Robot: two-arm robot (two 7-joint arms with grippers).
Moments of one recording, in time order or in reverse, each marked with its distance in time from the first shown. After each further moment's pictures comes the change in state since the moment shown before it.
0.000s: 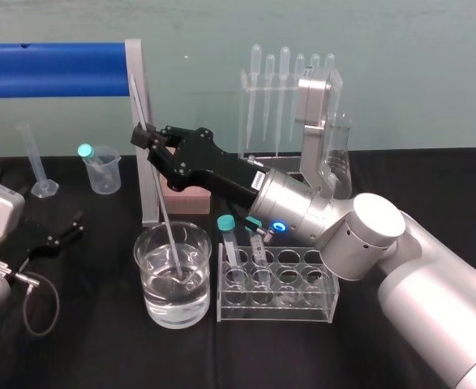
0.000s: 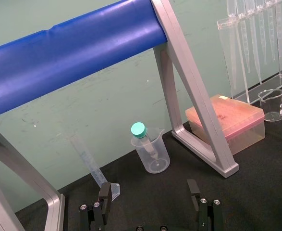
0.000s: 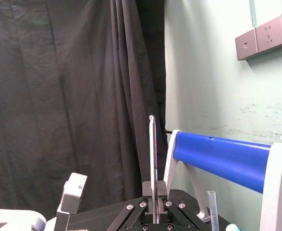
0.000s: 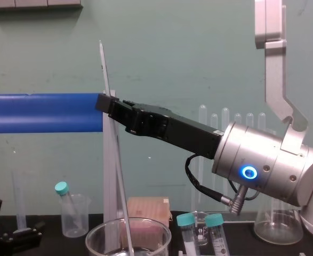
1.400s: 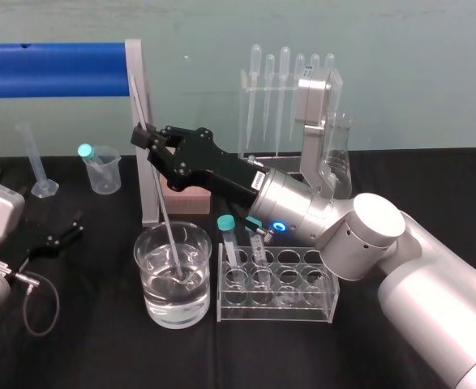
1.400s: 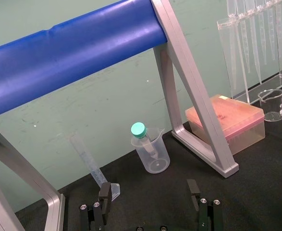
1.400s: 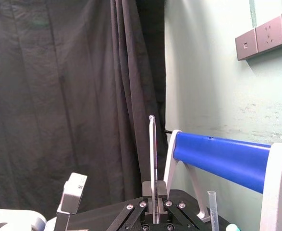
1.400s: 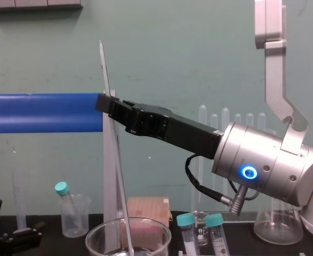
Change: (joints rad) left arm 0.000 0.000 0.000 0.000 0.000 0.000 0.000; right arm 0.000 0.000 0.000 0.000 0.000 0.000 0.000
